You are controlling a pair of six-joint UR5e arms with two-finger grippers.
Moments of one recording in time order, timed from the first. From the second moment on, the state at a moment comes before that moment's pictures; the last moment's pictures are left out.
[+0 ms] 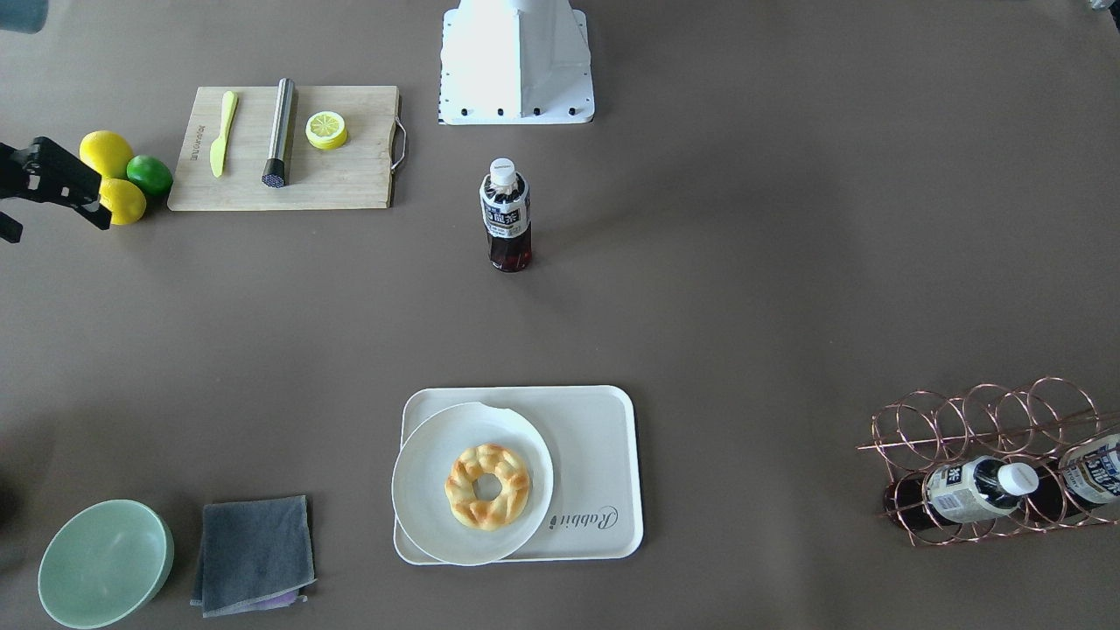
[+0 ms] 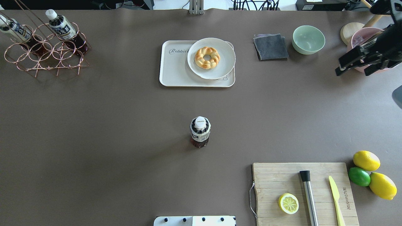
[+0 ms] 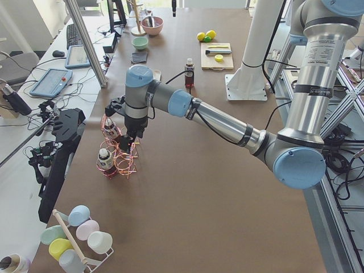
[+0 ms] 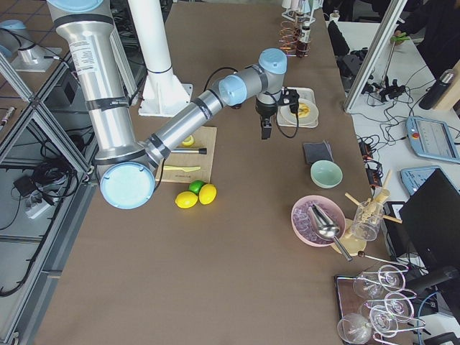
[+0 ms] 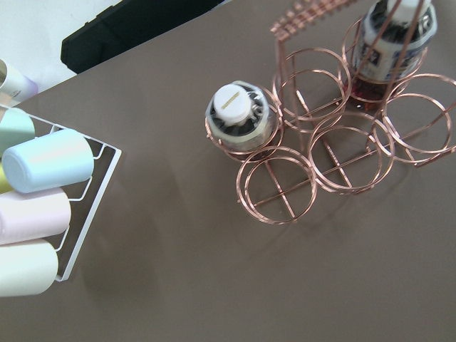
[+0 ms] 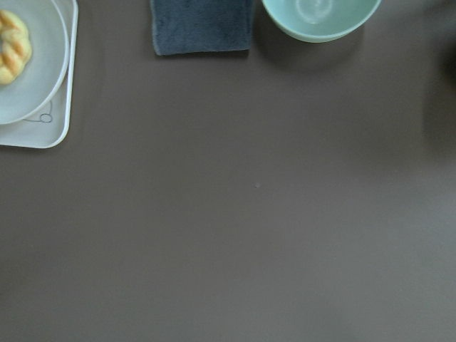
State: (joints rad) left arm -1.50 -1.72 -1.85 -1.47 -2.18 0.10; right arm 1.17 -1.35 2.06 -1.80 2.35 0.54
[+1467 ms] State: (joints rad) left arm -1.56 -1.57 -1.80 -1.50 -2.18 0.16; right arm 0.50 -0.74 1.95 -2.03 1.91 1.31
